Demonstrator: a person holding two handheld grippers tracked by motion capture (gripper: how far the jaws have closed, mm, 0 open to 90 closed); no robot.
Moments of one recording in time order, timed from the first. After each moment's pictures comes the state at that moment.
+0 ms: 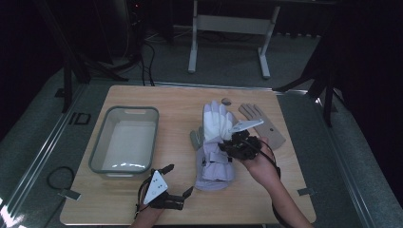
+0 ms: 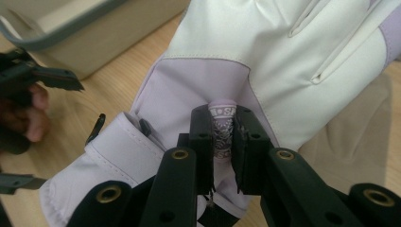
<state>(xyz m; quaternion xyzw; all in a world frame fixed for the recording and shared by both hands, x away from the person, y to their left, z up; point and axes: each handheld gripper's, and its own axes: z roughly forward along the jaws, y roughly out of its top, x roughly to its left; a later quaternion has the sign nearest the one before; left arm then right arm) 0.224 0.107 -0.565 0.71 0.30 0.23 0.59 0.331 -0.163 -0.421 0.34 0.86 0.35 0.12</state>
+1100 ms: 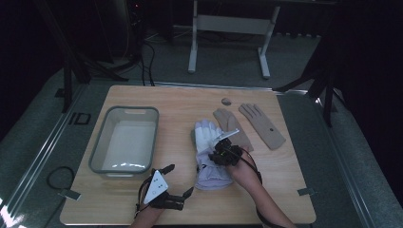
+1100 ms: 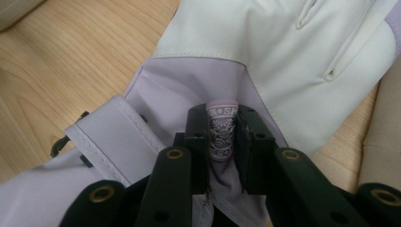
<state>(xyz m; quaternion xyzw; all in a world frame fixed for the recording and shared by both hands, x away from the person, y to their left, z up) 0.226 0.107 -0.564 0.72 0.29 0.22 0.59 0.356 -0.135 -0.505 0.37 0.88 0.28 0.09</state>
